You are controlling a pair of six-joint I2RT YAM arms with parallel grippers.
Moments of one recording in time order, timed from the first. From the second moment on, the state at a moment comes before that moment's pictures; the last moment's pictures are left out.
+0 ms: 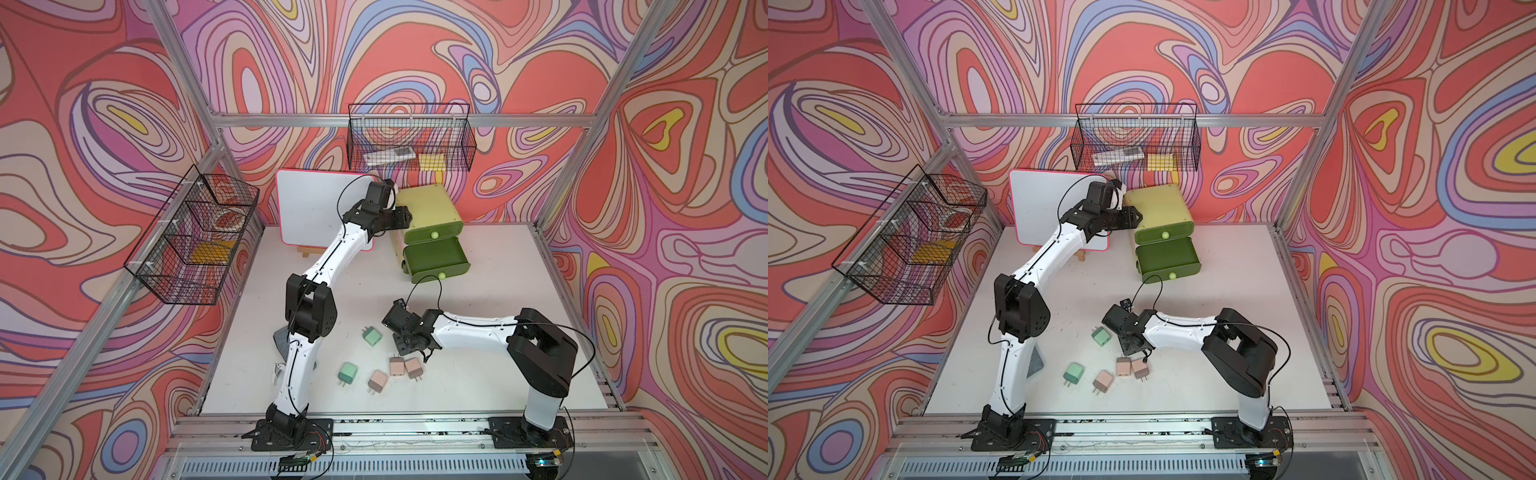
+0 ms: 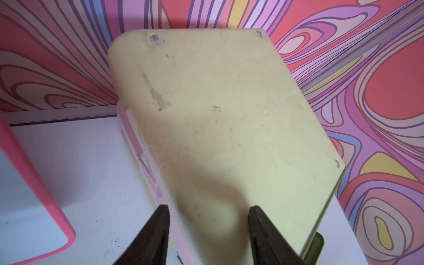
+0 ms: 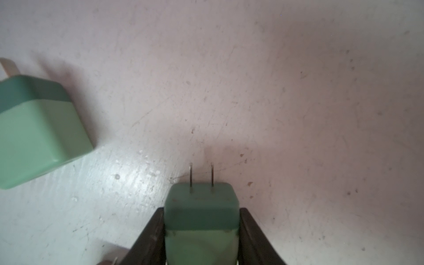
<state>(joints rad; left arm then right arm) -0.42 2.28 2.29 -0.60 0.22 -0.39 0.98 1.83 1.17 -0.59 0.27 0.56</state>
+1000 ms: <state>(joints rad) -0.42 2.28 2.28 -0.59 0.23 -0.40 0.57 1.89 1.65 -0.64 0.15 0.17</state>
